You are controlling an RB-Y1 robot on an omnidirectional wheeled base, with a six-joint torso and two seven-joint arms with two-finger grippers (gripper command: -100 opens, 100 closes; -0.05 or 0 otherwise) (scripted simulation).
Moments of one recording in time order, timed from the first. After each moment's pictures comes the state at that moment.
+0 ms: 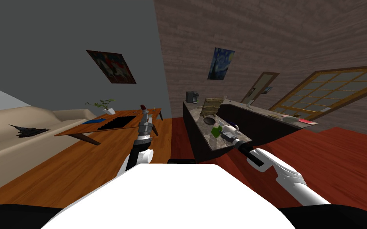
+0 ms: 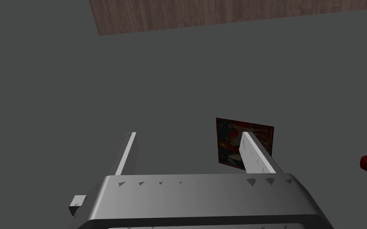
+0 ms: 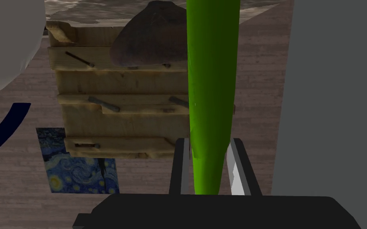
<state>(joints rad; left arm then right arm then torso) 0.46 0.00 -0.01 -2.22 -0.04 -0.41 -0.11 0.43 -0.95 -0.09 -1.62 0.49 -0.34 0.18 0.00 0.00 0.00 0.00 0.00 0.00</state>
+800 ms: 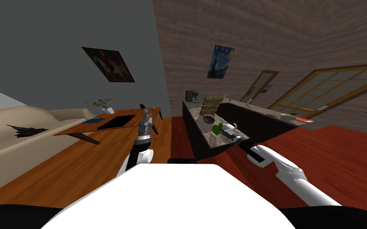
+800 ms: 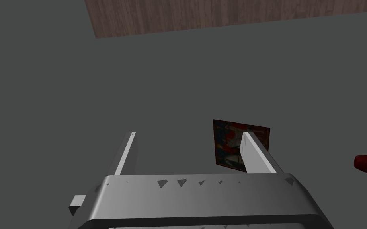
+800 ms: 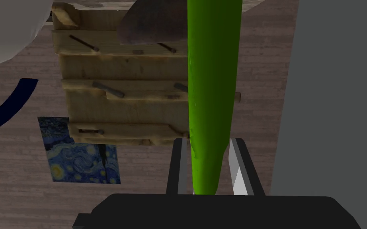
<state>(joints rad) 0.46 0.00 -0.01 -2.22 -0.04 -0.41 -0.11 0.40 -0.98 -0.12 -1.63 0.47 -0.33 0.18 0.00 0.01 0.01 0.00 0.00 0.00</state>
